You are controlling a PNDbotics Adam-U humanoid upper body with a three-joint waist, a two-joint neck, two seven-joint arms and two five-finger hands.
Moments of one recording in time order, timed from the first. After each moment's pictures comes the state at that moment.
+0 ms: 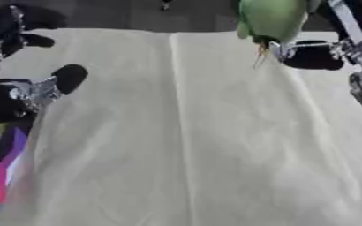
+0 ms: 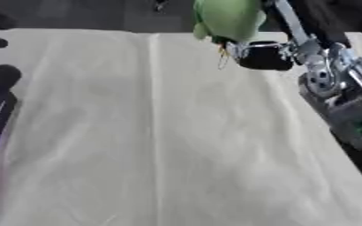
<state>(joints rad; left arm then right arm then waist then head) -0.69 0.56 -0.31 -1.98 0.00 0.25 -0.06 -0.63 -0.76 0.23 -1.98 0.56 0.26 -0.13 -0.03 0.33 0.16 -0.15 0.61</state>
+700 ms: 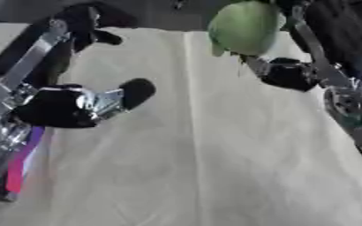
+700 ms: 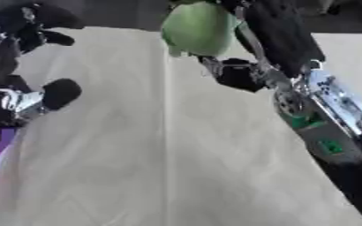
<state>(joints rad) -0.75 0.45 -0.40 -1.97 -0.07 0.21 -0.10 -0.69 -0.64 0.36 -1.98 0.88 0.16 -0.13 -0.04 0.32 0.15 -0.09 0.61</state>
